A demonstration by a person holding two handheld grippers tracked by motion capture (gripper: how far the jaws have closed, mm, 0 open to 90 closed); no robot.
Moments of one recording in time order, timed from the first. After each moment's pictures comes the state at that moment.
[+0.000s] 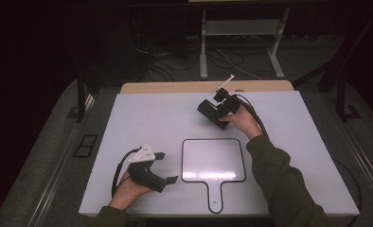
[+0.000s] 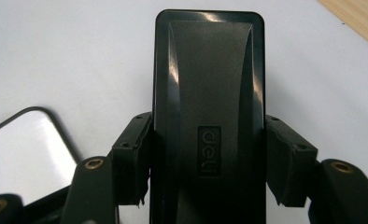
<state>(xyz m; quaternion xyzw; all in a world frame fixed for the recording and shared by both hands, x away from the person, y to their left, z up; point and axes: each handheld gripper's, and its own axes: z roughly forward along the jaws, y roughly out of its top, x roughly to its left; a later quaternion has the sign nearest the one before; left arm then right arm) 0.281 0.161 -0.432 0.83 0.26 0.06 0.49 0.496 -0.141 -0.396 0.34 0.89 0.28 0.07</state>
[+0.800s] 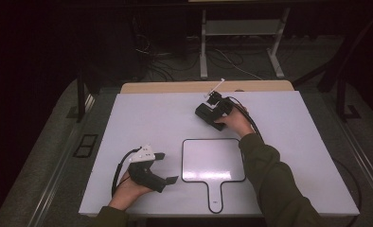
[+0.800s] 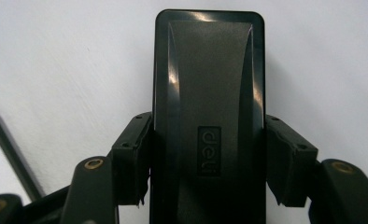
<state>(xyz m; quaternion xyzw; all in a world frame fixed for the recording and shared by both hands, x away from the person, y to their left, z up) 0.281 0.161 -0.431 0.83 0.26 0.05 0.49 0.511 -0.125 -0.423 0.33 0.91 0.24 0.08</state>
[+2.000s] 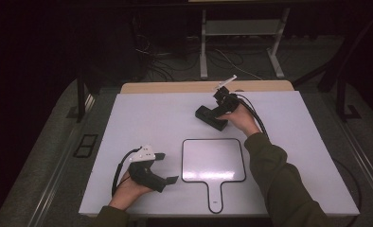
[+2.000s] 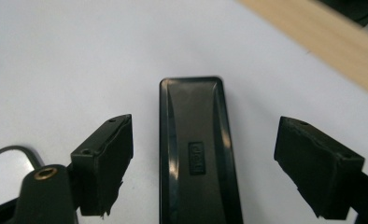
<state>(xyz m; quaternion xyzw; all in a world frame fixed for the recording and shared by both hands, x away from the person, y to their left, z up) 0.283 0.160 -0.432 0.83 0.27 0.05 0.49 0.493 -0.144 -0.395 0.35 0.86 0.34 0.13</state>
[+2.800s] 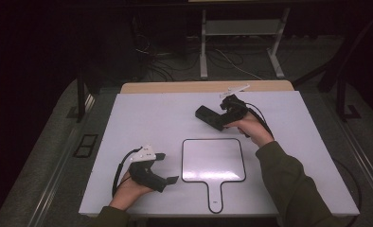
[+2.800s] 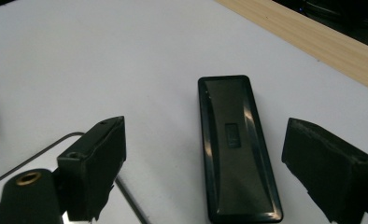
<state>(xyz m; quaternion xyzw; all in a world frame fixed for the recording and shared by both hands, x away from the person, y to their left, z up) 0.282 0.160 -0.433 0.83 0.27 0.05 0.49 0.448 -0.162 -0.391 0.35 0.84 0.40 0.11</state>
